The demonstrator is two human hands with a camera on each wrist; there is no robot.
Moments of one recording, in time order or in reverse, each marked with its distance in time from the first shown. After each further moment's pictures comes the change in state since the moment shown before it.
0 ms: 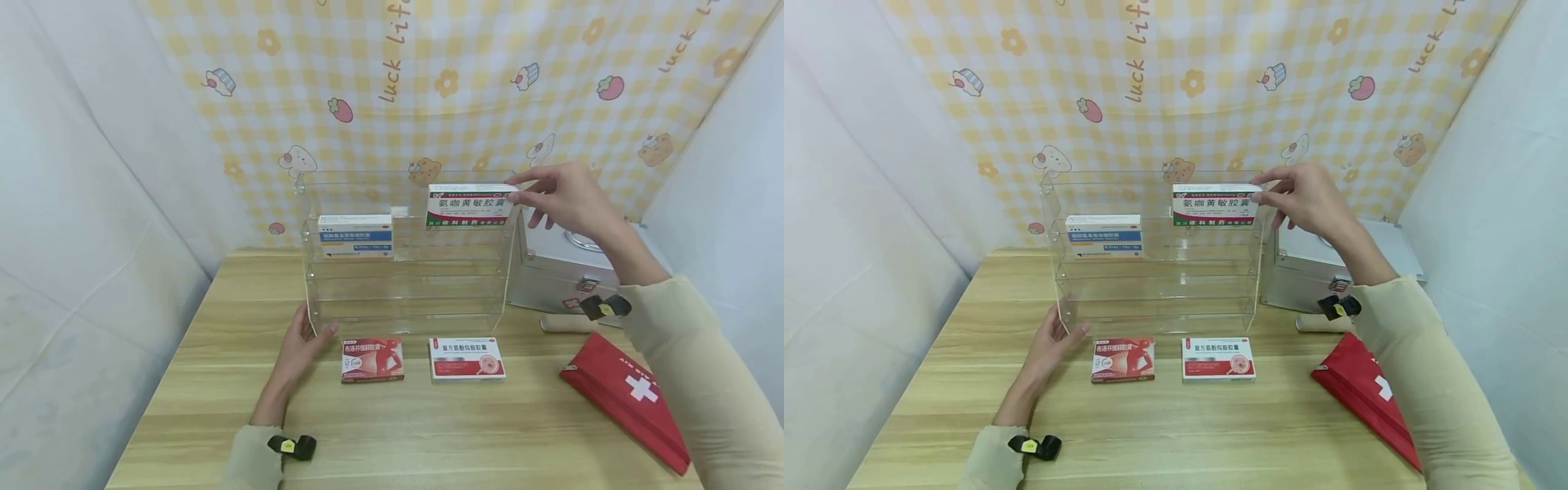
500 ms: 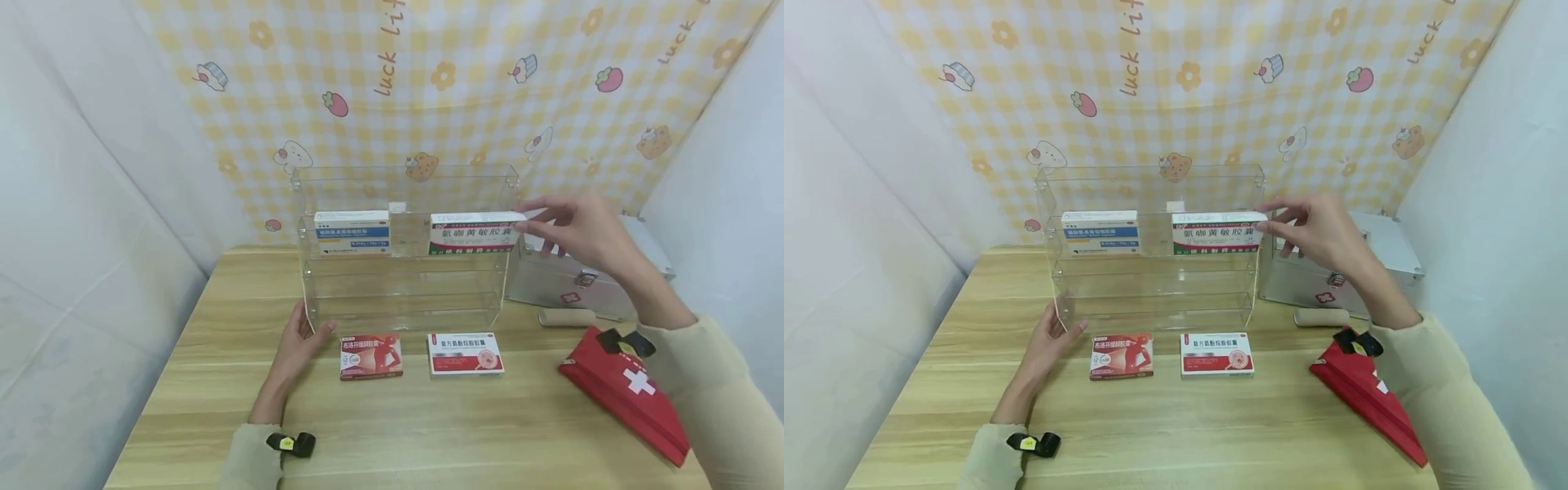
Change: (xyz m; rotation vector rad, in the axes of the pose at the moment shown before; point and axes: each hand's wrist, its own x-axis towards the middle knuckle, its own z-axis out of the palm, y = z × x) left_hand 0.004 -0.006 -0.001 0.002 -0.001 0.008; right_hand -0.049 0.005 0.012 0.037 0.015 -0.029
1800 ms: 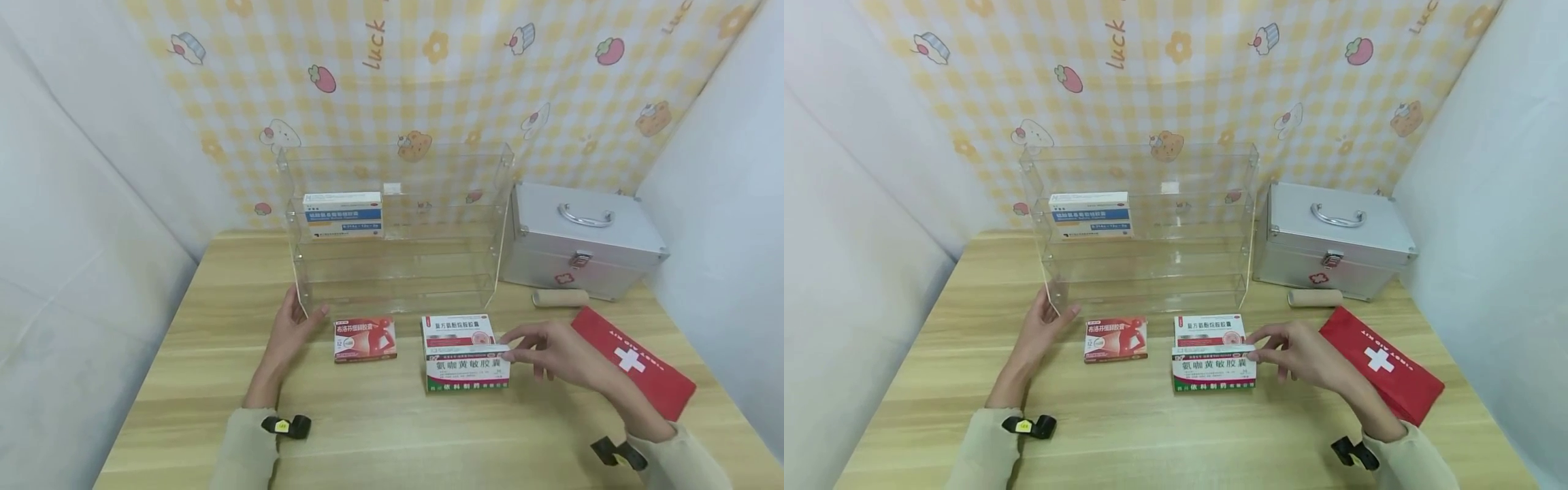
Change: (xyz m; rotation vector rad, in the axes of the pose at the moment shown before) left_hand 0.002 0.001 0.000 -0.004 -0.013 -0.015; right_hand -0.141 0.051 0.101 0.280 -0.443 0.273
